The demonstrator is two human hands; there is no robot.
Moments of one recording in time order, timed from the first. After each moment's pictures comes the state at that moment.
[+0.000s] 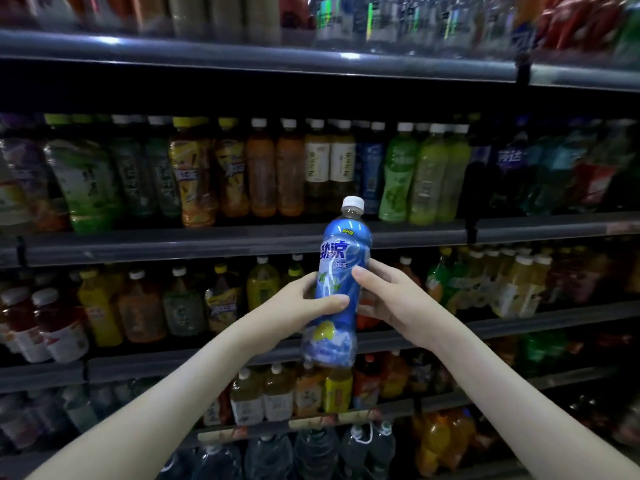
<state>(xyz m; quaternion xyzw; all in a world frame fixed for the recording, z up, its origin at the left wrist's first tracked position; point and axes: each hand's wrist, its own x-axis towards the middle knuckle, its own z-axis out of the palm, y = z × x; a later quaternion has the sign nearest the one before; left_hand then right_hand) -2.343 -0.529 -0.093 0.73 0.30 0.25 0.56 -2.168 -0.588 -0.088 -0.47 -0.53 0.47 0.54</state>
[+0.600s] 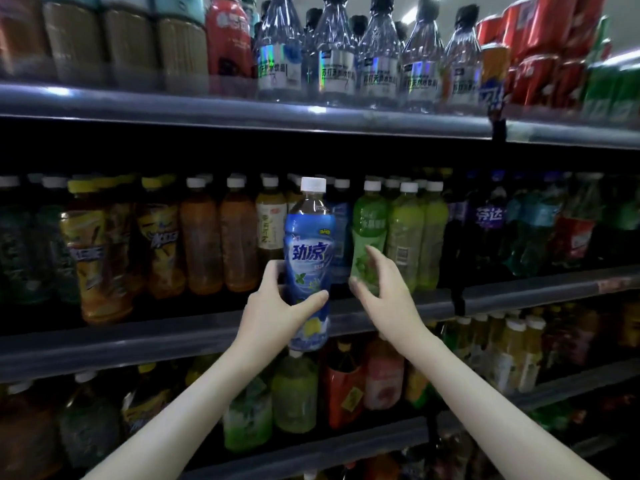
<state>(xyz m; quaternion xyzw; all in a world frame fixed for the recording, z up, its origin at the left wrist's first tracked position) -2.236 -0.416 -0.050 0.73 0.35 0.47 0.35 -2.055 -0.464 -0.053 -0.62 -0.59 0.01 0.51</state>
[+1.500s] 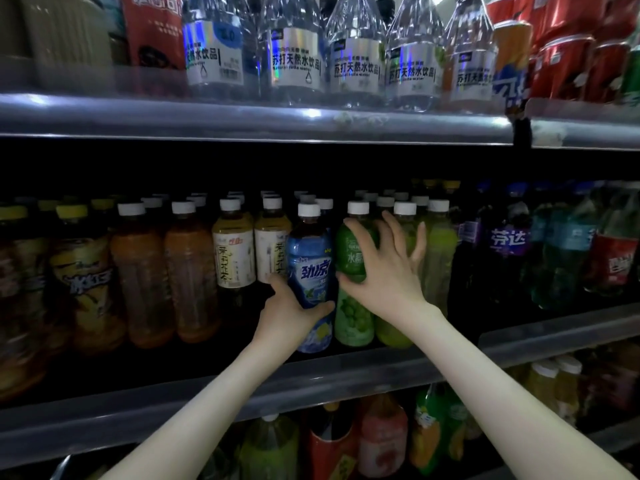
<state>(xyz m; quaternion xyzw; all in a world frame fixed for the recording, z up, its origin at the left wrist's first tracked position) -2.114 -0.307 -0.036 0.74 0.42 0.43 0.32 -1.955 -0.354 -0.004 -0.66 -0.57 -0.39 0.30</state>
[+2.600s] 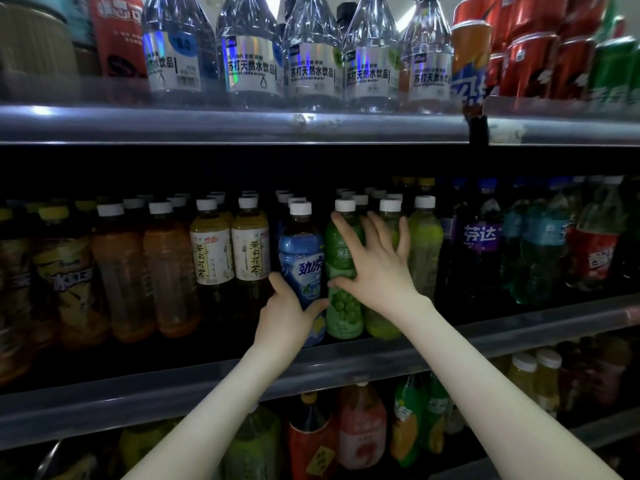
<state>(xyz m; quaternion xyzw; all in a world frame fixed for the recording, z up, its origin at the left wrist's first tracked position) -2.076 -0.332 -0.047 0.76 0.46 0.42 0.18 -1.926 -0.376 0.001 -0.67 -0.61 -0.35 0.23</state>
